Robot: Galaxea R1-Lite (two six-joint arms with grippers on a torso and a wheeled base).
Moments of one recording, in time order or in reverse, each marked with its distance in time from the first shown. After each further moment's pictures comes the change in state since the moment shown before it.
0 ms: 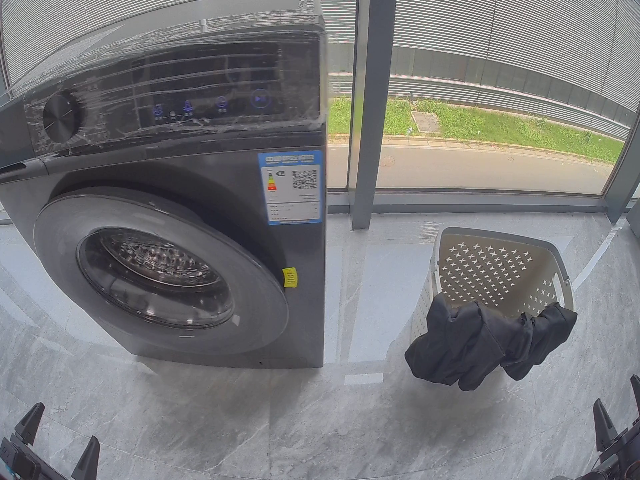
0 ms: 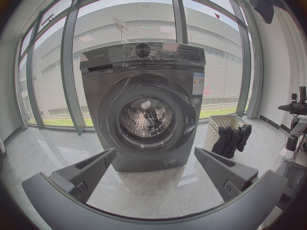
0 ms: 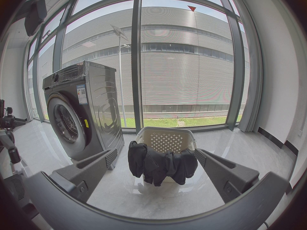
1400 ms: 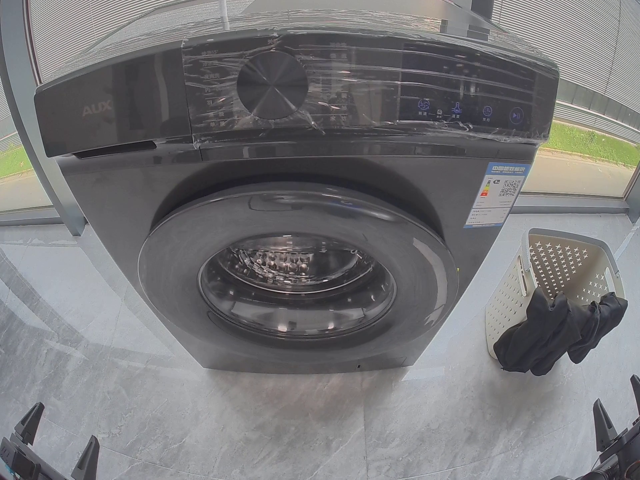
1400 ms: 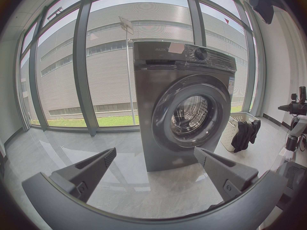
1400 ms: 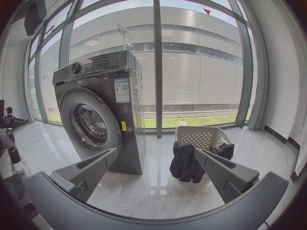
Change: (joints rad) left arm 0.001 0.000 0.000 0.000 0.000 -0.001; right arm 0.000 0.000 0.000 0.000 0.001 0.000
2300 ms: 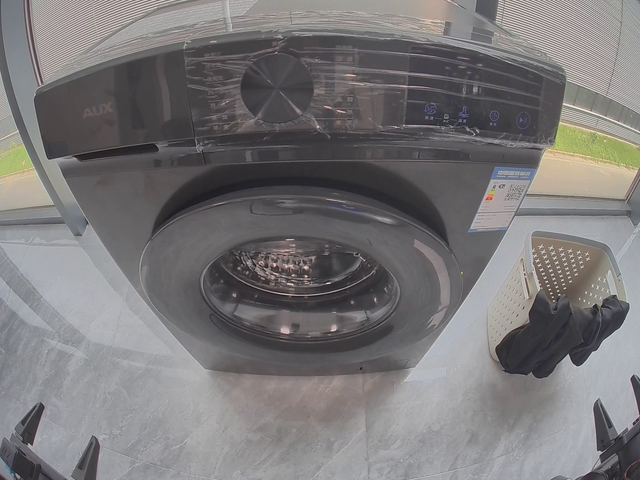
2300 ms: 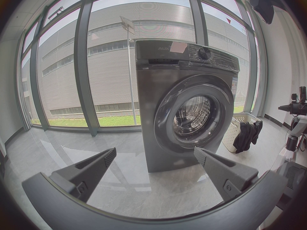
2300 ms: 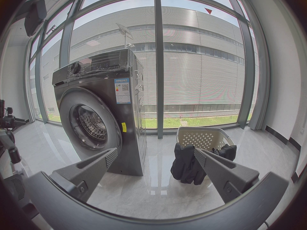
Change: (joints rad) left arm 0.000 0.000 0.000 0.000 0.000 0.002; right arm 0.000 0.000 0.000 0.000 -0.001 0.000
